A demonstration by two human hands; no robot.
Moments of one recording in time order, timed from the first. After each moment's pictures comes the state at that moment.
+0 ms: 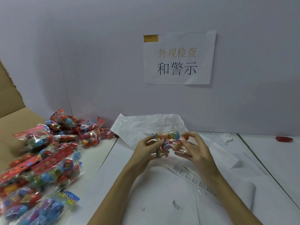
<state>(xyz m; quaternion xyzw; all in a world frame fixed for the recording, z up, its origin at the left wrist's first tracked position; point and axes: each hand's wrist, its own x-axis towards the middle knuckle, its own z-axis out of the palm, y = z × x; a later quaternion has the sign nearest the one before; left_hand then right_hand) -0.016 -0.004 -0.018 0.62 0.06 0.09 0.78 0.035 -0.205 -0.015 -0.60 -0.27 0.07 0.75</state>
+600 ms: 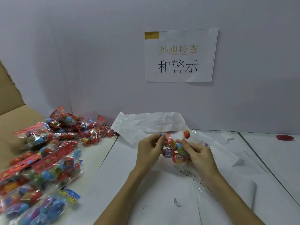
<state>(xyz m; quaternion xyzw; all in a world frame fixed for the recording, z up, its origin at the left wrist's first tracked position) -0.009 -0.024 -0.031 0.77 0.06 0.32 0.56 0.037 -0.195 -0.025 -0.64 -0.12 0.11 0.75</state>
